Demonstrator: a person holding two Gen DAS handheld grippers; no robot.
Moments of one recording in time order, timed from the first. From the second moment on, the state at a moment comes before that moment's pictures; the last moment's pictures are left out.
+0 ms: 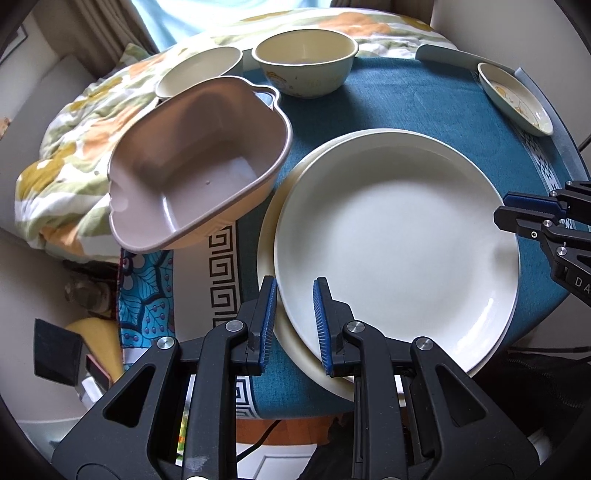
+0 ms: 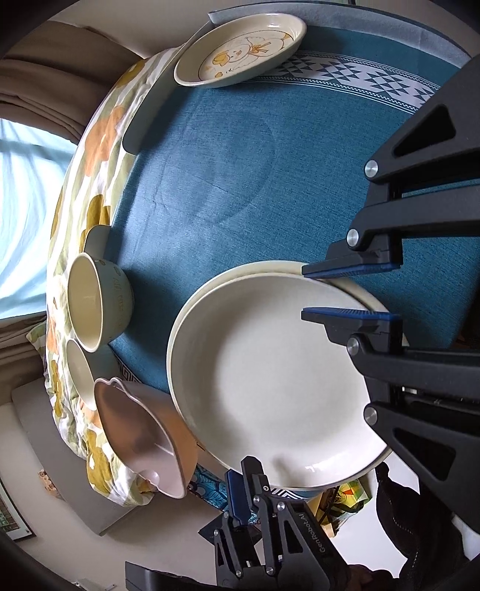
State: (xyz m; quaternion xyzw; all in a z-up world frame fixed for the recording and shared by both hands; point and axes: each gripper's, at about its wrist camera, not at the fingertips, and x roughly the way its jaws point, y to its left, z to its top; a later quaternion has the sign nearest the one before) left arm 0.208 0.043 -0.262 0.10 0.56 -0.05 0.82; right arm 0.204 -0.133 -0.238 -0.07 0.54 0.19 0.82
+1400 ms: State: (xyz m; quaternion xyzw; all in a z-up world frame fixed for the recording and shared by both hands) left arm 0.426 -0.245 -0.177 0.08 0.50 -0.39 0.77; right arm 0.229 -0.419 -0.178 0.25 0.43 -0.05 0.86
